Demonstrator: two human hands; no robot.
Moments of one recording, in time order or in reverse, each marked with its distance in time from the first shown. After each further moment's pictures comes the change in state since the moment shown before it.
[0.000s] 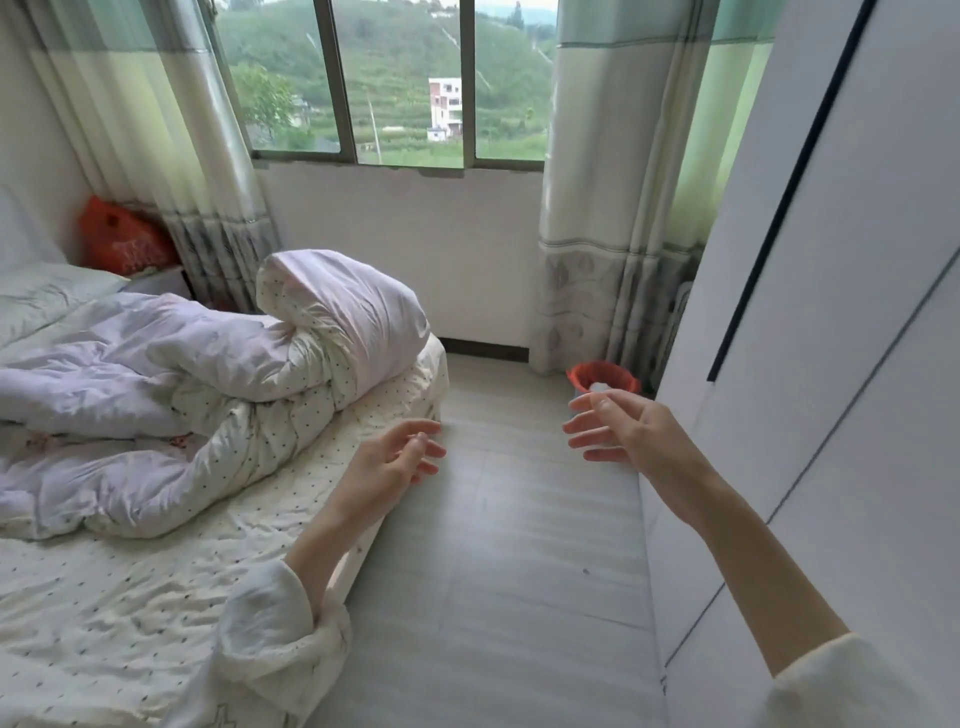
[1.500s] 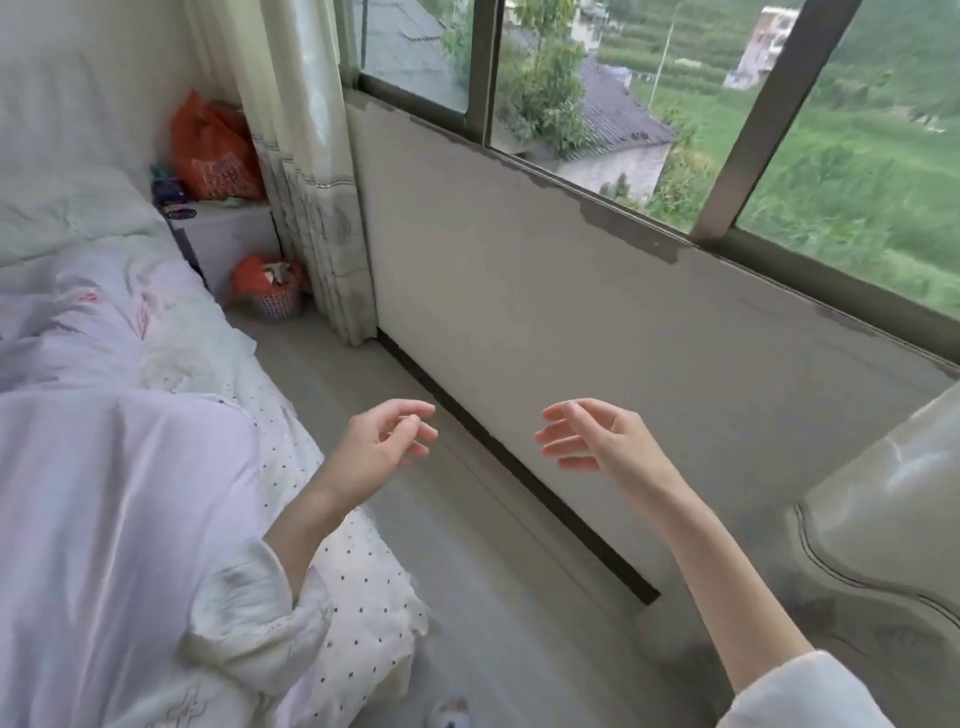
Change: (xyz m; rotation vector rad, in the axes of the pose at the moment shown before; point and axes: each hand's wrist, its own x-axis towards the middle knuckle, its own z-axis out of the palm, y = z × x) left_hand 1.161 -0.133 -0.088 -0.121 0.545 -0.317; right_hand 1.292 0.015 0.074 -0.119 -0.624 0.060
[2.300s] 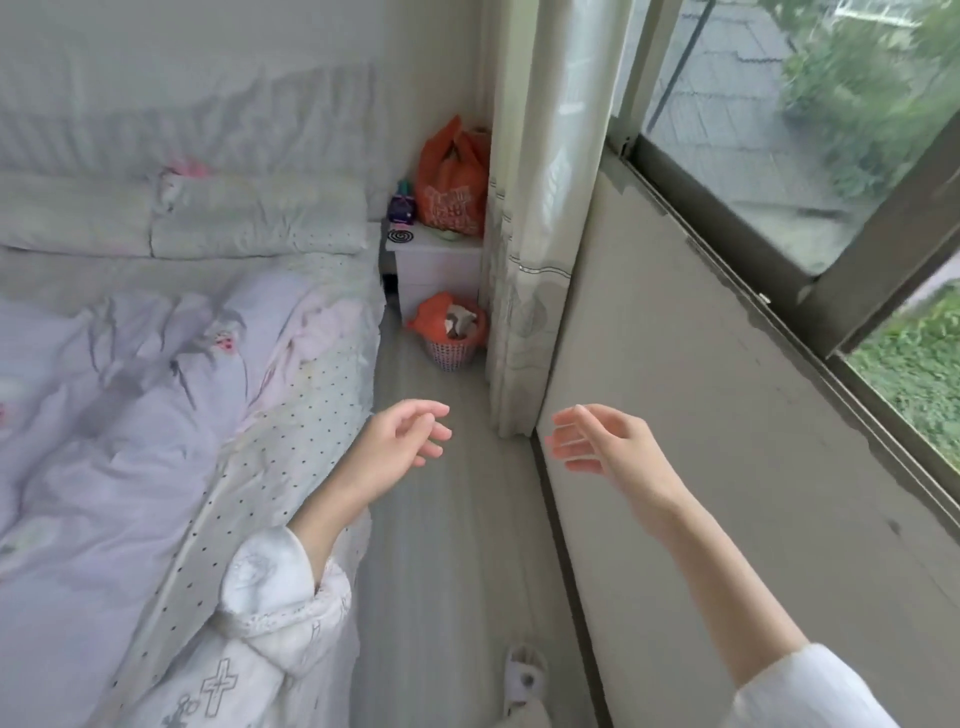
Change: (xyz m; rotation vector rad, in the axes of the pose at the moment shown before) left_hand 0.527 -0.016 -0.192 -0.025 0.538 -0.208; right_hand 0.656 -0.158 0.146 -0.102 -0.549 -0.076
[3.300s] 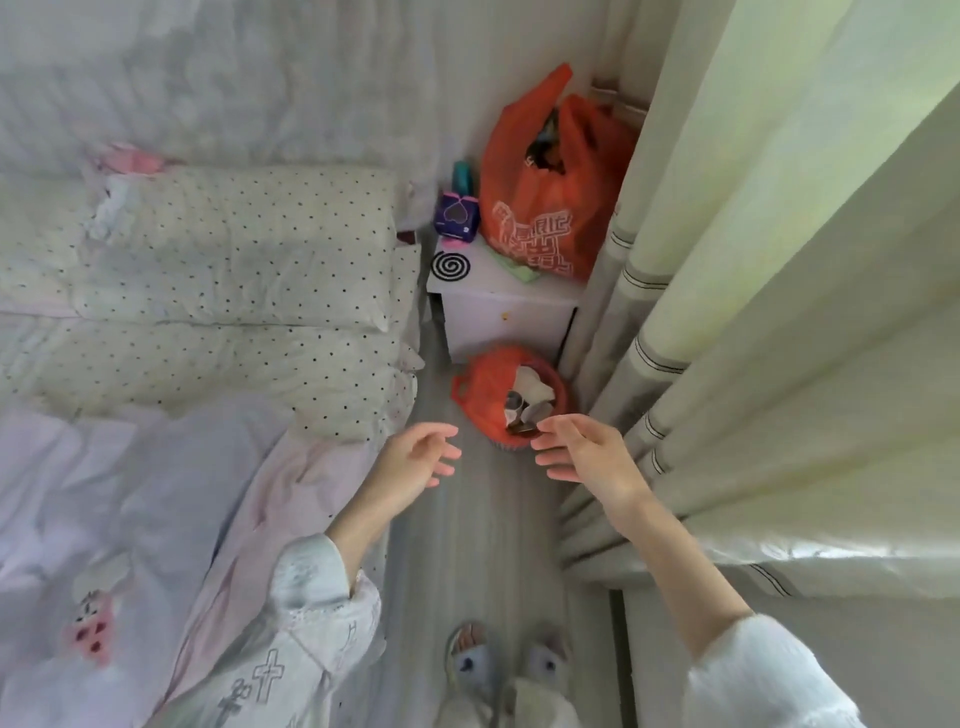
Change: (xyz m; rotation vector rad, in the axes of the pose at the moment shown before) left_hand 0.687 -0.033 -0.122 -0.074 0.098 -0.380; right_hand 0.739 -0.111 0.088 0.065 -0.157 0.258
